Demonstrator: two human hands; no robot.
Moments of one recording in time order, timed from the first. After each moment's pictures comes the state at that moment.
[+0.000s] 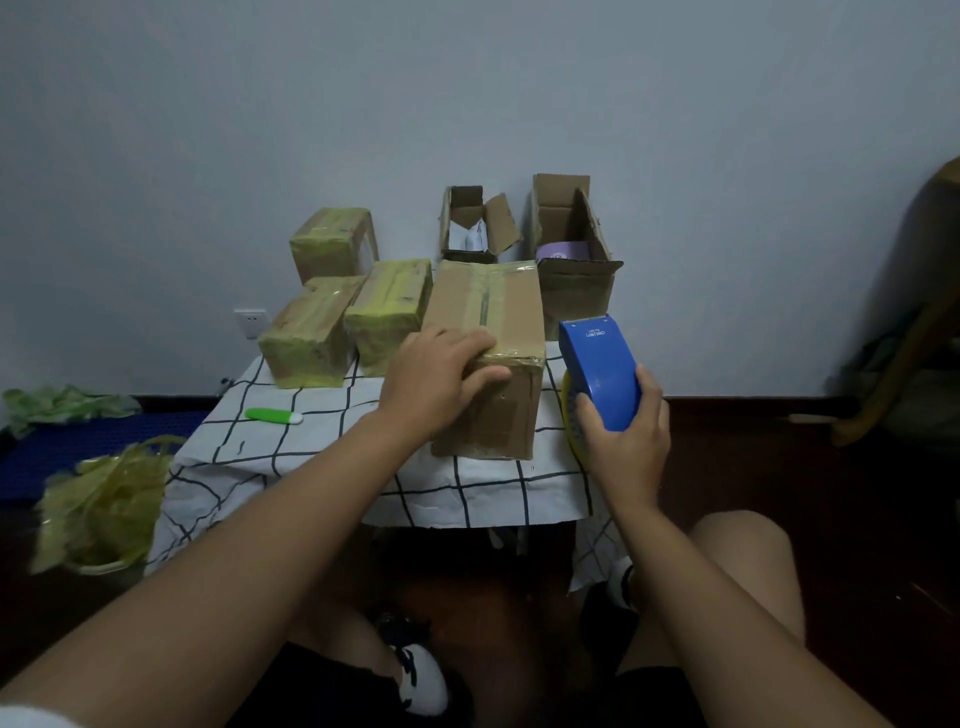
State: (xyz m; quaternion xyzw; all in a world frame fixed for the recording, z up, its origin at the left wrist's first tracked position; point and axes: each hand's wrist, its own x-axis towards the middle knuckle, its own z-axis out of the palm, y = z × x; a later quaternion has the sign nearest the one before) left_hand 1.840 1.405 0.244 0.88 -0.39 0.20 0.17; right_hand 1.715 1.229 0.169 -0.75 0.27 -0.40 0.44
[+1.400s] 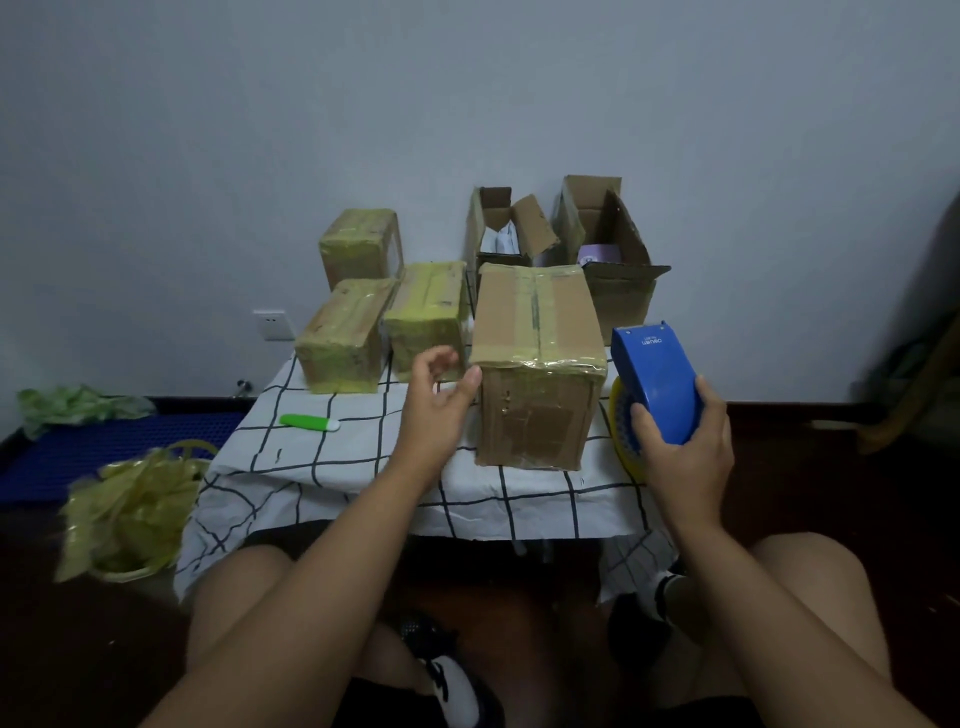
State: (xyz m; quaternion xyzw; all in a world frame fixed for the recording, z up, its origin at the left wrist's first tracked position) left_hand 1.842 1.446 0.209 0.71 -0.16 -0.02 0.69; right_hand 1.718 1.237 0.169 -0.75 0.29 -0.42 0.42
